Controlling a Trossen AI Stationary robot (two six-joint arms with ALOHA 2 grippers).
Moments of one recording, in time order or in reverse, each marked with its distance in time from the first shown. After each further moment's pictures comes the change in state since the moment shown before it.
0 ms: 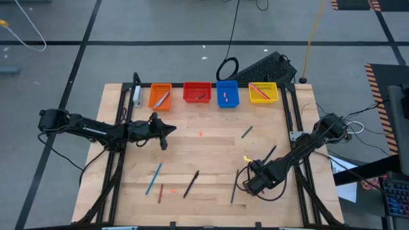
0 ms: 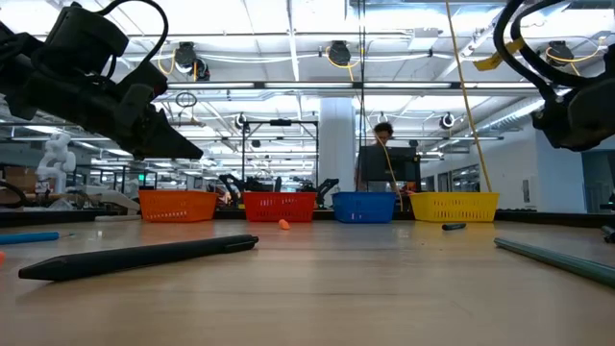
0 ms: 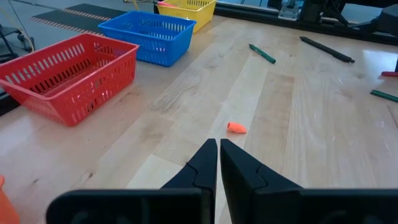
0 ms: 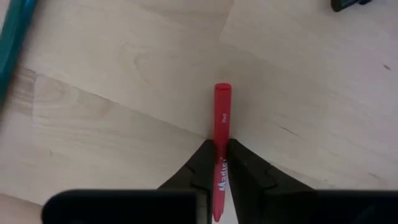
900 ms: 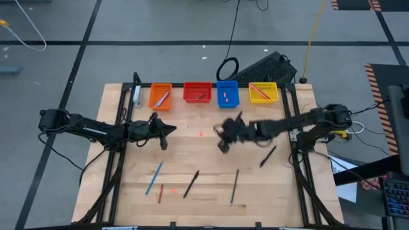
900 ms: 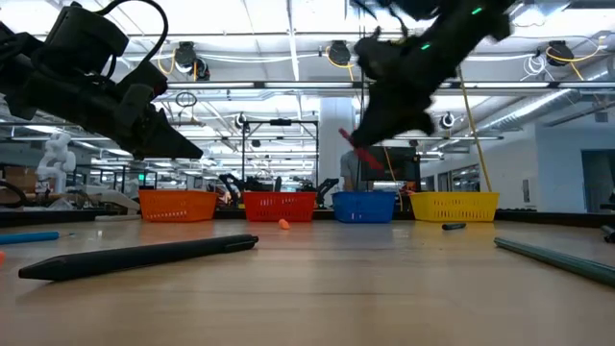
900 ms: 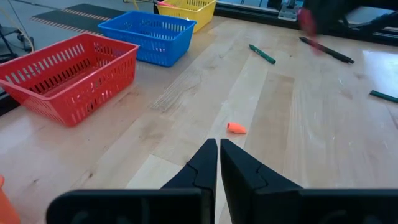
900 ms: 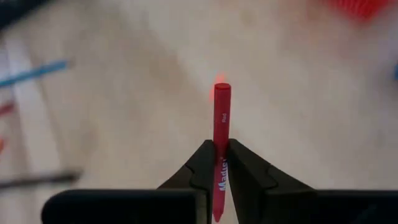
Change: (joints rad) left arm 0.000 0.000 0.000 0.001 0.000 -0.001; right arm -0.582 -0.149 0.002 0.569 0.331 -1.201
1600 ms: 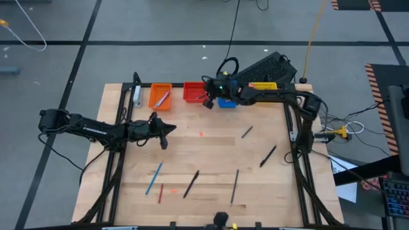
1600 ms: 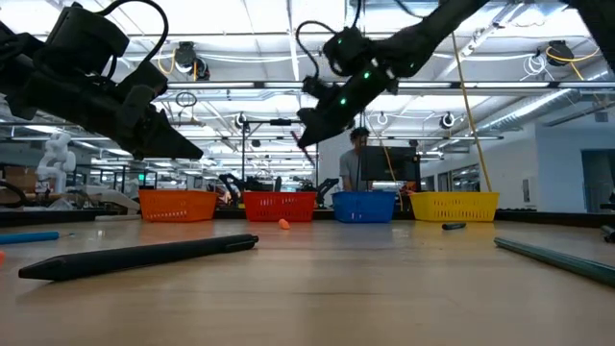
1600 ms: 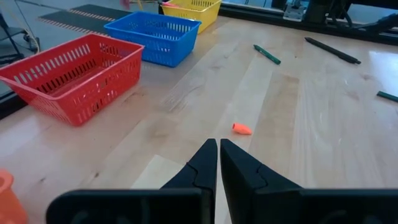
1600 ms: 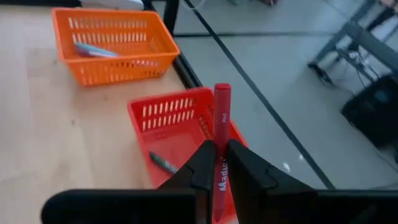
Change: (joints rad) left arm 0.010 0.000 0.000 0.000 -0.008 0.003; right arm -0.483 0.359 0.376 0.274 -0.095 -0.815
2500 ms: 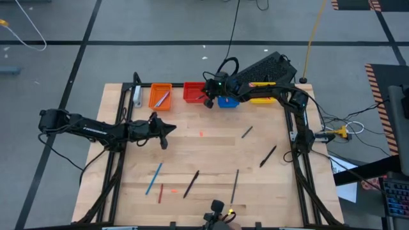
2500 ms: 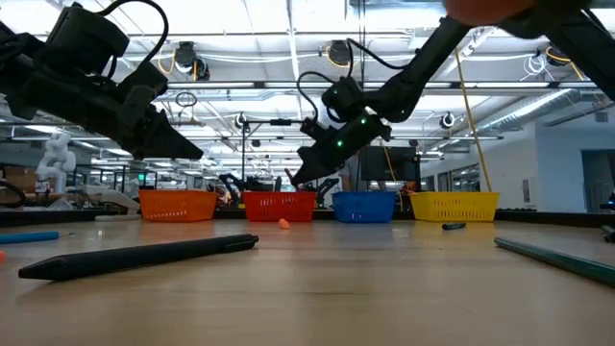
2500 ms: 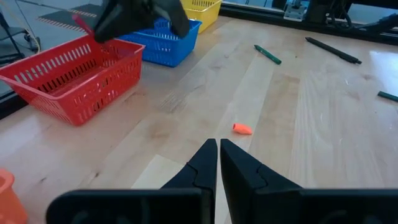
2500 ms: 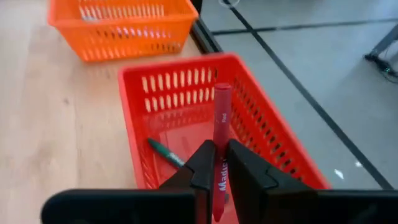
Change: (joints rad) left arm 0.000 0.000 0.000 -0.001 0.000 0.000; right arm -0.115 0.183 0.009 0.158 -0.279 0.013
